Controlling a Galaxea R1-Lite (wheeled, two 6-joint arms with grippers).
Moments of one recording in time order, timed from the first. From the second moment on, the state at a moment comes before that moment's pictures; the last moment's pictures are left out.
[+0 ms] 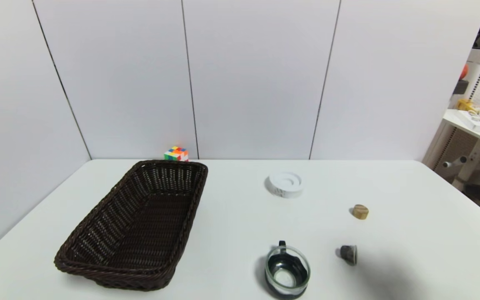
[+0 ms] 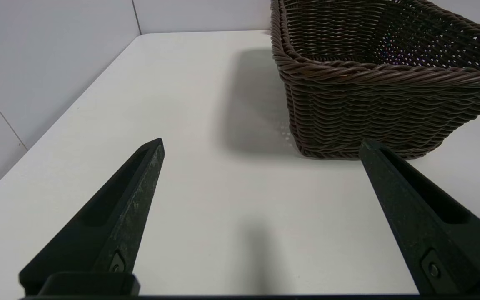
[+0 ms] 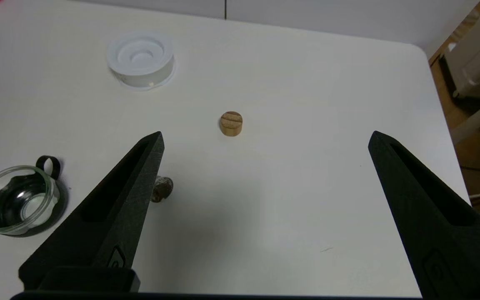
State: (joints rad) left arm 0.01 0.00 0.00 0.01 0.00 0.01; right arm 0.07 1.02 -0.83 0.23 0.01 -0.08
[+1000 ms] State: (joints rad) left arm 0.01 0.00 0.00 0.01 0.00 0.01; right arm 0.14 1.97 -1.54 0.85 0.06 -0.09
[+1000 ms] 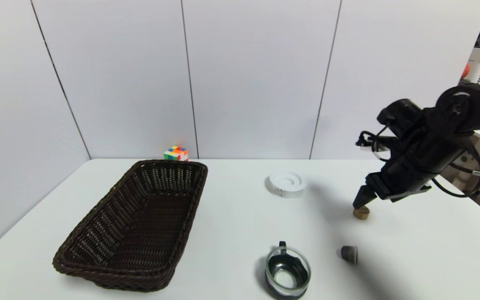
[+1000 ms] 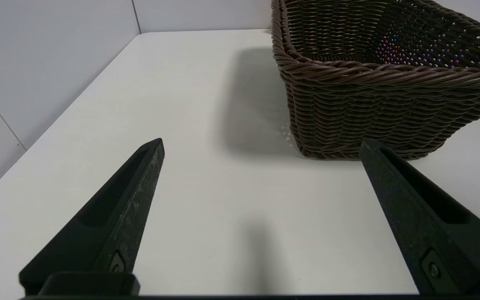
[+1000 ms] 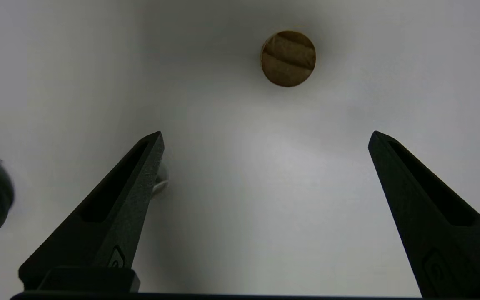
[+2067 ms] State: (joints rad) left arm 0.01 0.00 0.00 0.01 0.00 0.01; right arm 0.12 2.17 -1.65 0.85 0.01 -0.09
